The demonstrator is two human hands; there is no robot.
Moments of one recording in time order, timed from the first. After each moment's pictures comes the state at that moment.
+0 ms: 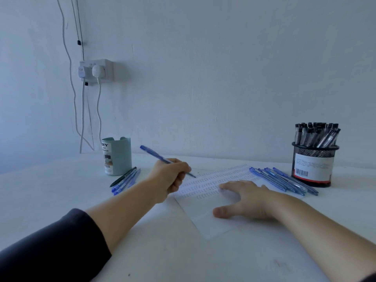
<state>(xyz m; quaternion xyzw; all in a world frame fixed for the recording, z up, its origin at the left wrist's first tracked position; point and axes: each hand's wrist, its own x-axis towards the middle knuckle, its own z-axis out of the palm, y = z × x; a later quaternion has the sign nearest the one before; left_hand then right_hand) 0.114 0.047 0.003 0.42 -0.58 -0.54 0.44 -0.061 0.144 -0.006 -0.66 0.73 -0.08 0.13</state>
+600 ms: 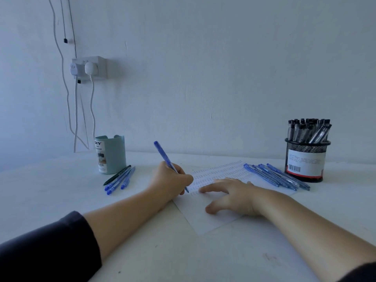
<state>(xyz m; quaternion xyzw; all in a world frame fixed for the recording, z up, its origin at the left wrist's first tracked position) 0.098 0.056 -0.014 0.49 -0.70 -0.34 0.41 -0.056 0.139 -0.008 -0.69 0.69 -0.12 0.17</state>
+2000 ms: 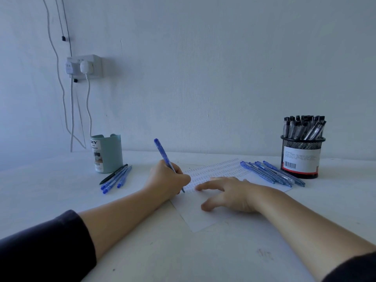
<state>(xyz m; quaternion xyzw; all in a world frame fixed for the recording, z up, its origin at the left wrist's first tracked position) 0.096 0.055 -0.017 0.48 -0.72 -0.30 0.40 -0.056 0.142 -0.007 -0.69 0.69 -0.12 0.19</state>
